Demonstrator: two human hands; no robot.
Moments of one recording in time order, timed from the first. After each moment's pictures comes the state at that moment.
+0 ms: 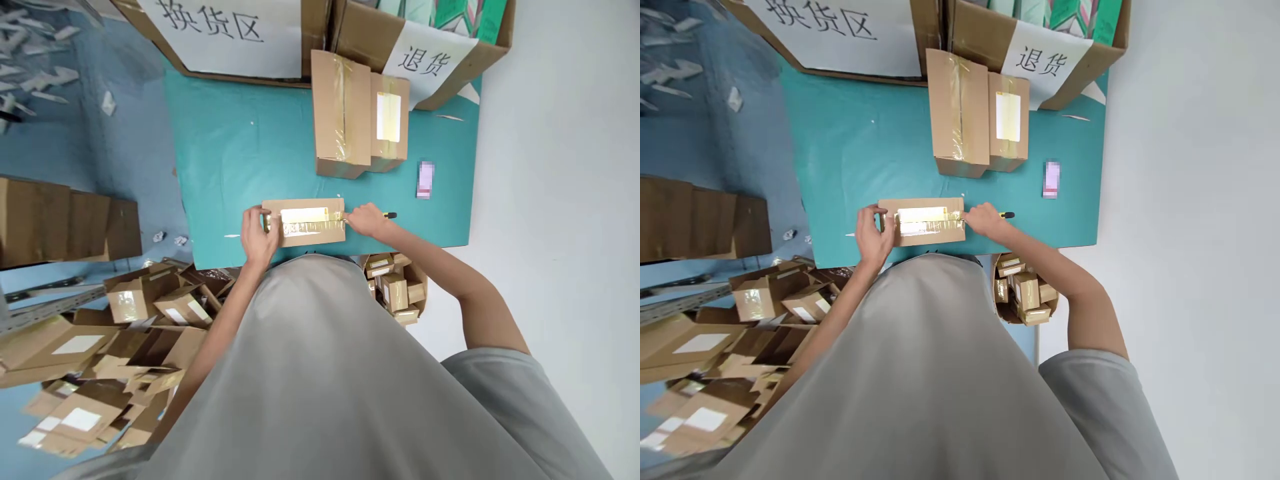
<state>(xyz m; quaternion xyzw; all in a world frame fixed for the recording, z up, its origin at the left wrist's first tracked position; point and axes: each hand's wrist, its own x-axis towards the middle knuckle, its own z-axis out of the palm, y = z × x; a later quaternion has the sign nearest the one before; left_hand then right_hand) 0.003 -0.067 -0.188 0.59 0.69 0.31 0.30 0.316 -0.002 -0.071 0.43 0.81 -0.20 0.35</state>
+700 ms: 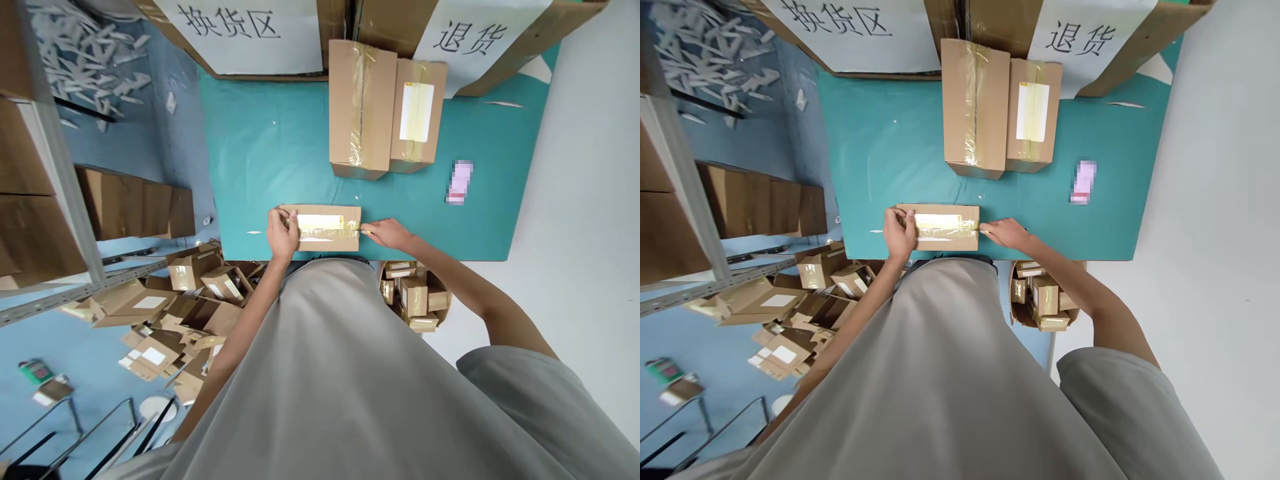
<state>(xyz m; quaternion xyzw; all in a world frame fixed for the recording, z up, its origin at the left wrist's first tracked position) 0.039 -0.054 -0.189 0.51 0.76 0.27 0.30 0.385 -0.012 -0.129 0.39 0.83 -0.33 0.23</state>
